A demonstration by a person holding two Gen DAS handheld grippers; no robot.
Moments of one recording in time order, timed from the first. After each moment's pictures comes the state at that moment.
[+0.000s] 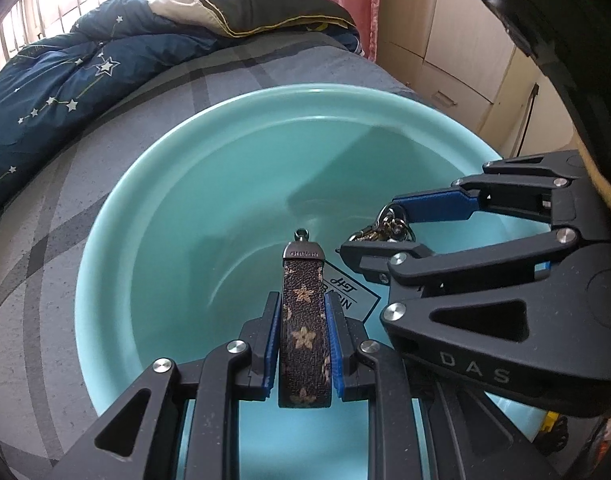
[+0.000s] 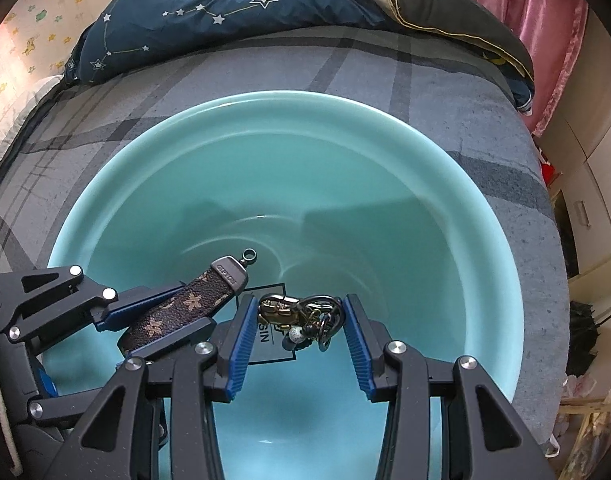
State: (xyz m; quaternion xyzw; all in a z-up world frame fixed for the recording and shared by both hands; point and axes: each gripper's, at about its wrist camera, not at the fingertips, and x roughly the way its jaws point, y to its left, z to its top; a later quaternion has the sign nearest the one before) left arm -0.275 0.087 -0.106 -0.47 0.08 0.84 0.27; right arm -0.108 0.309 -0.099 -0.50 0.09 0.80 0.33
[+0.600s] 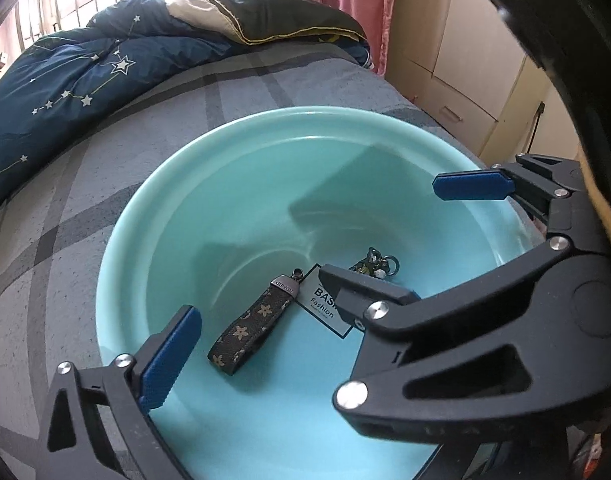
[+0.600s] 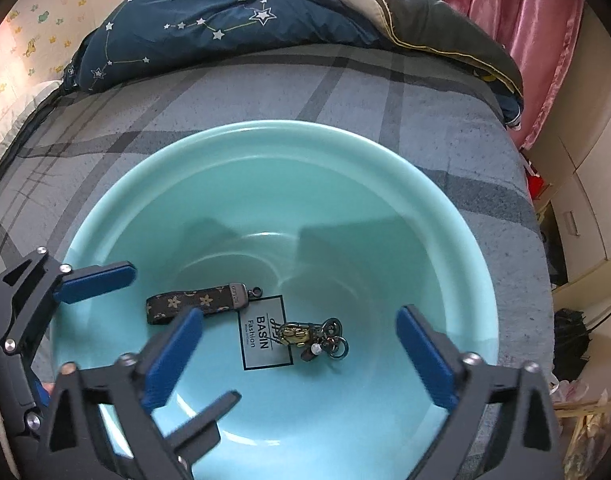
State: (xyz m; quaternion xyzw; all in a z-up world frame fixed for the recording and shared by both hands) left arm -0.261 0.081 -0.087 -0.47 0.05 0.84 0.25; right arm -0.111 0.297 -0.083 -0.48 0.06 0.80 0.36
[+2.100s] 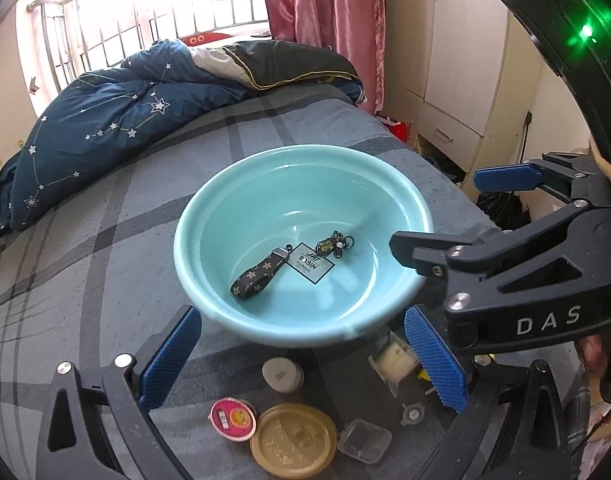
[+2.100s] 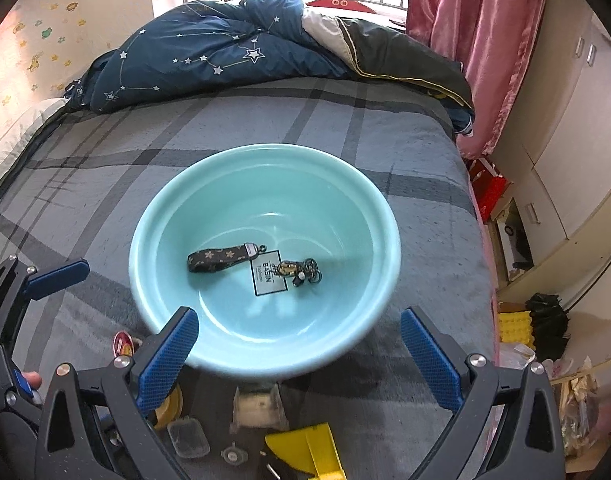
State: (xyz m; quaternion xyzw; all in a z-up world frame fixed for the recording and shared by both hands) left arm -0.152 0.045 -0.018 -0.41 0.06 0.88 0.22; right arm -0.031 0.197 -0.012 -0.45 0.05 0.81 0.39
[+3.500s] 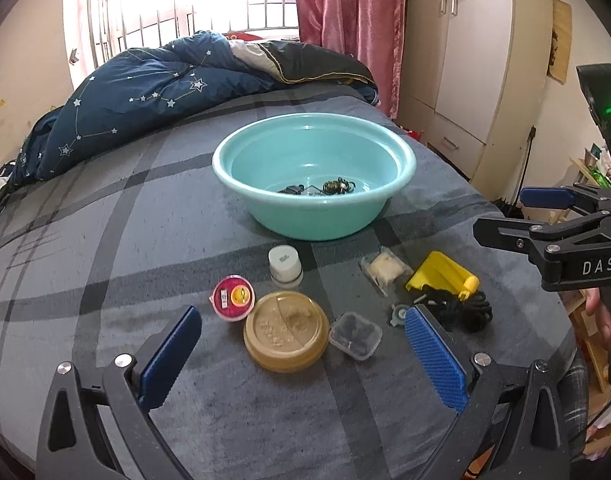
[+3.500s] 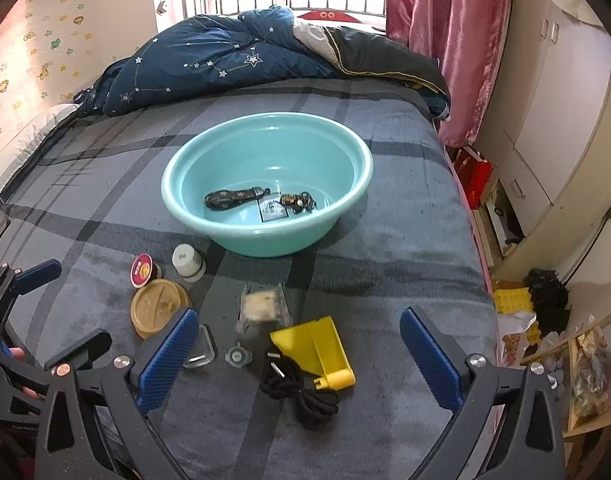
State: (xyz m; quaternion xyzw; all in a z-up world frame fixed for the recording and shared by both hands) left arm -0.039 -0.003 -0.051 -0.40 0.02 0.90 0.19; right arm 0.064 0.117 -0.042 -0.42 0.06 0.82 0.40
